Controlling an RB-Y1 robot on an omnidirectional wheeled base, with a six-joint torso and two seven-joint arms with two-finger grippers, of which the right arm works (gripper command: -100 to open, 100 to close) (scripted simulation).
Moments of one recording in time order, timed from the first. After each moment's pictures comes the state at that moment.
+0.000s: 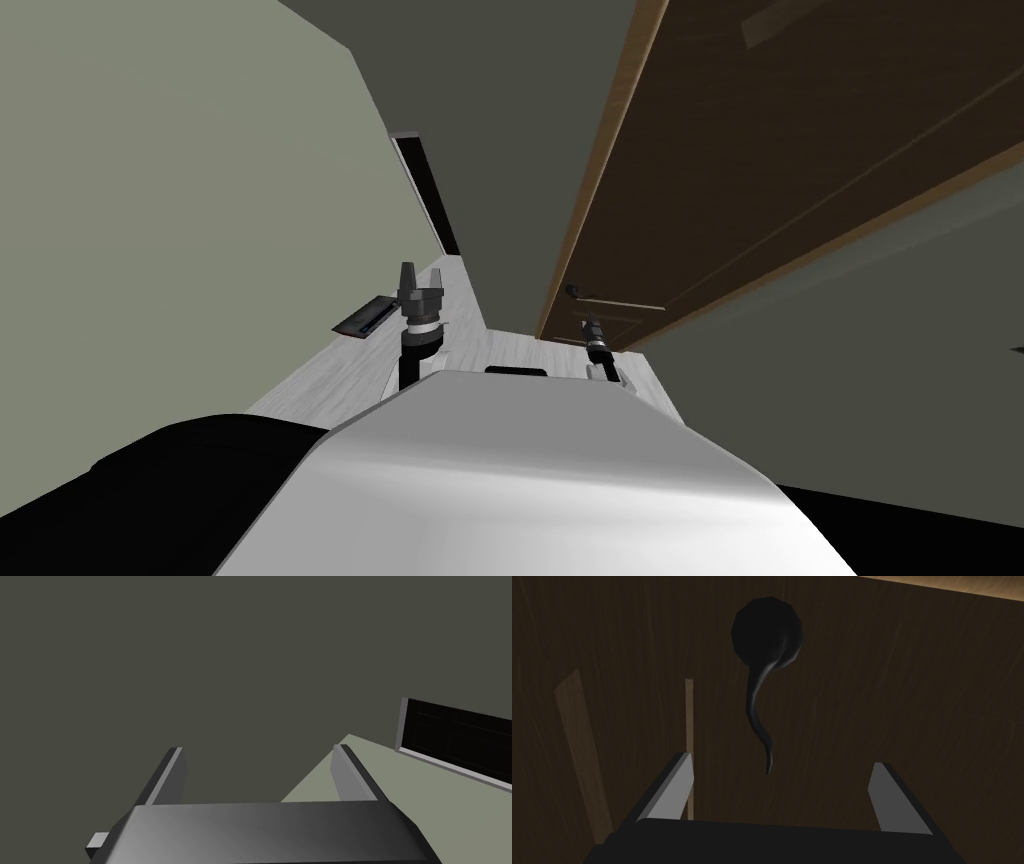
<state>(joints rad) 0.13 -0.26 -0.08 -1.08 -0.05 -0.61 -0.13</state>
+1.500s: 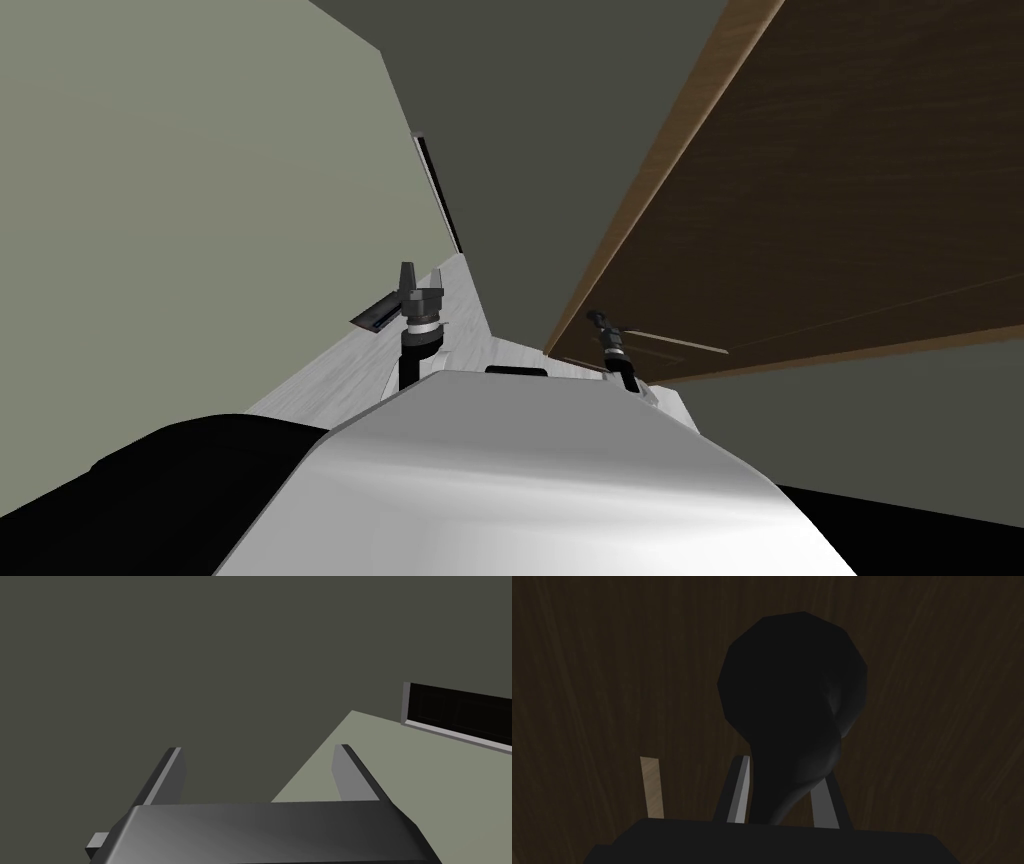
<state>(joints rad) 0.13 -0.34 -0.15 -0.94 -0.09 -0.68 -0.19</state>
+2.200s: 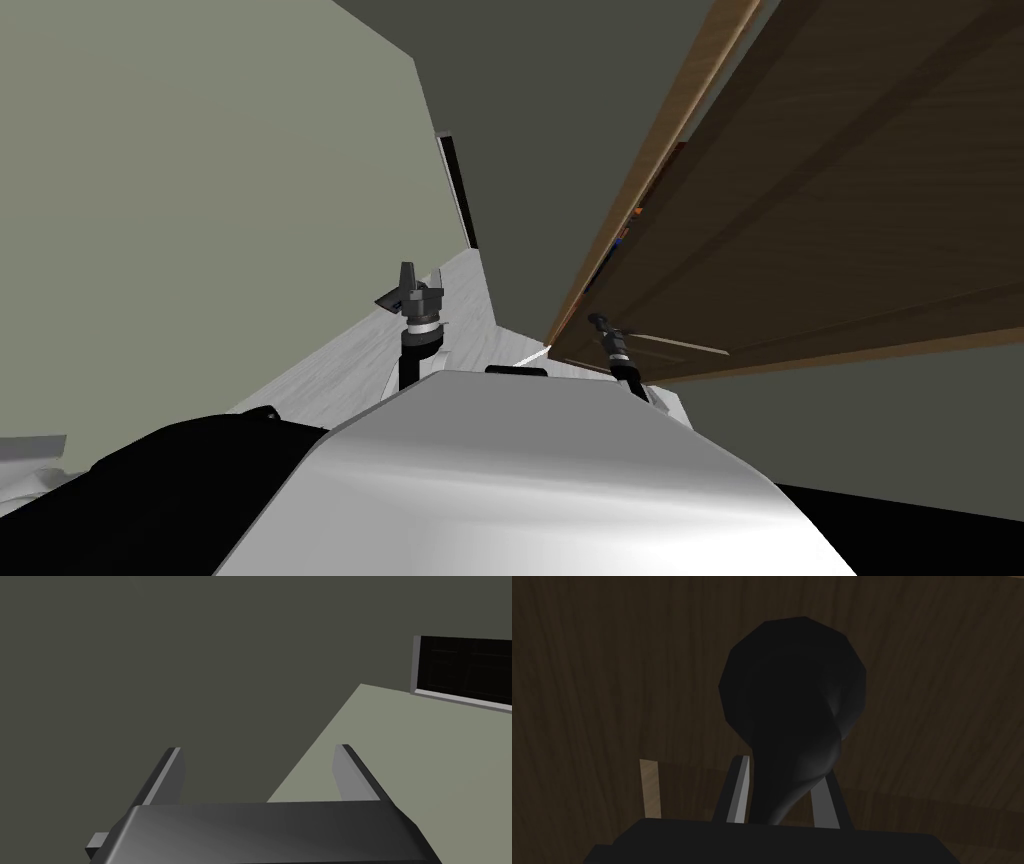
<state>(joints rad) 0.18 -0.40 -0.11 -0.95 -0.08 -0.74 -0.25</state>
